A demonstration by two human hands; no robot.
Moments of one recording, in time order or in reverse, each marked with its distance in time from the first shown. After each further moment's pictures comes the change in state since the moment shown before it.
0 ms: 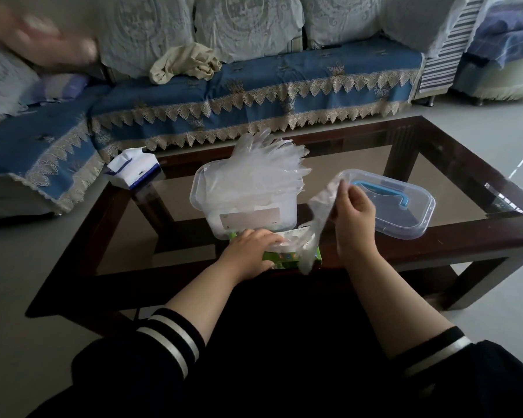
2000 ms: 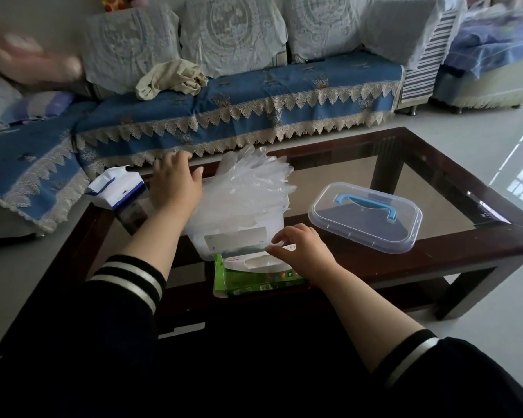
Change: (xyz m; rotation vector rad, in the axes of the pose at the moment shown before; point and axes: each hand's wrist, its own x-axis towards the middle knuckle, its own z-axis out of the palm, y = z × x) left_hand 0.058 -0.056 -0.129 0.109 0.737 -0.377; right_hand 0.020 0.043 0.004 -0.975 -0.524 -0.071
